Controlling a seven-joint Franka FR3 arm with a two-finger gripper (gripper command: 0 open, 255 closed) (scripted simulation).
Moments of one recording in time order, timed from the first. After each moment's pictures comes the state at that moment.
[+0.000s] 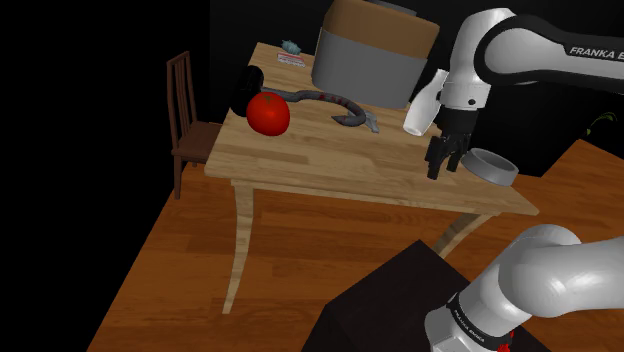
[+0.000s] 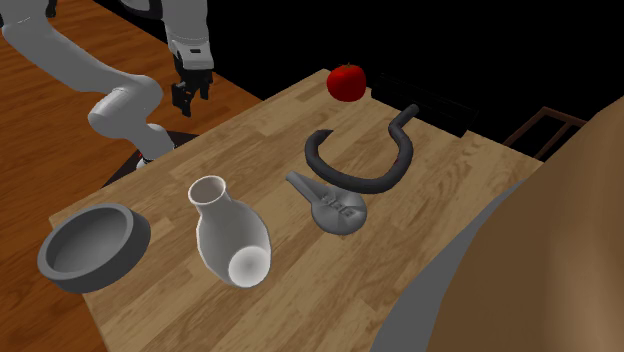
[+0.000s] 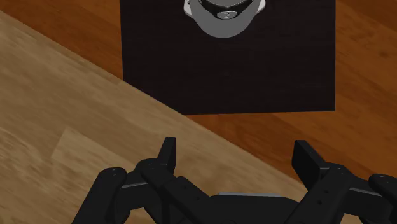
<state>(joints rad) 0.00 -0.74 -0.02 -2.45 -0.04 1.44 0.05</state>
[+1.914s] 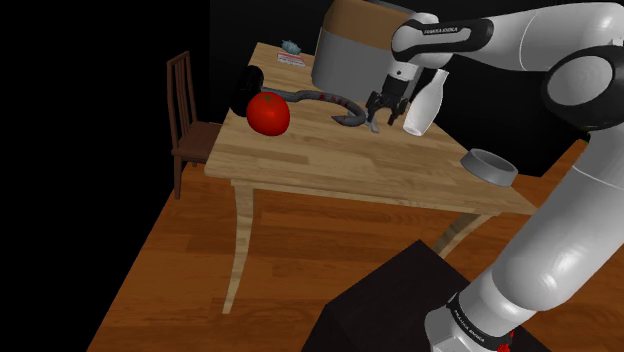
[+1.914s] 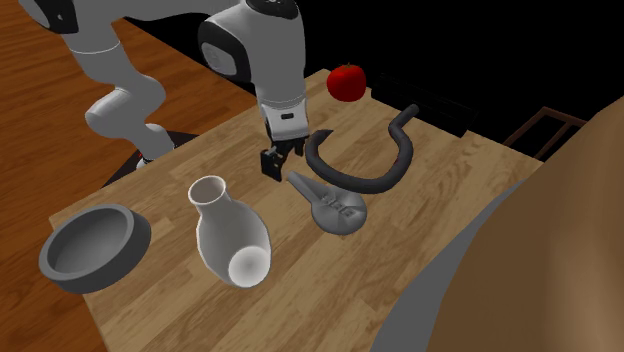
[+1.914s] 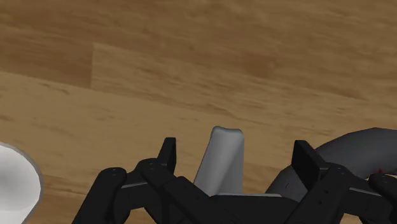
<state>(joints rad) -0.12 0.12 -0.18 -1.72 0.05 1.82 0.03</state>
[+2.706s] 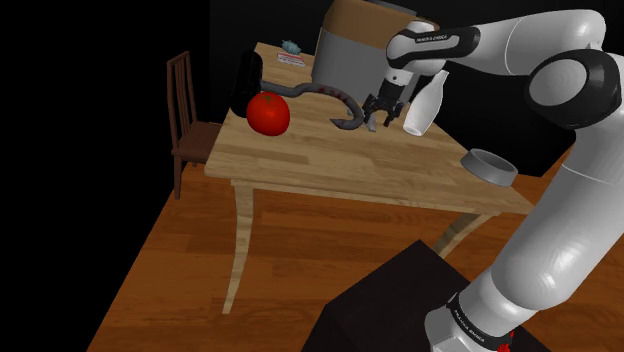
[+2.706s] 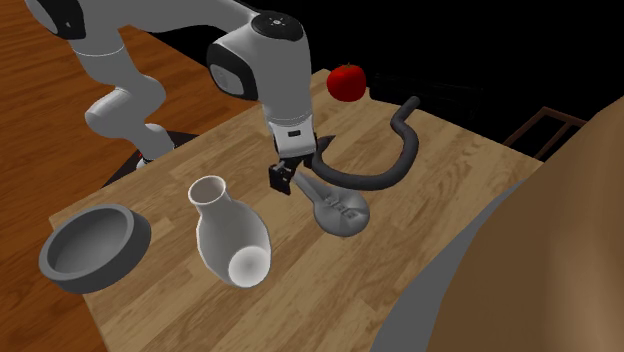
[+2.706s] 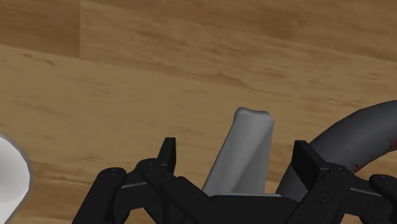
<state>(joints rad) -0.14 0.19 -0.19 -1.70 0.08 1.90 0.02</state>
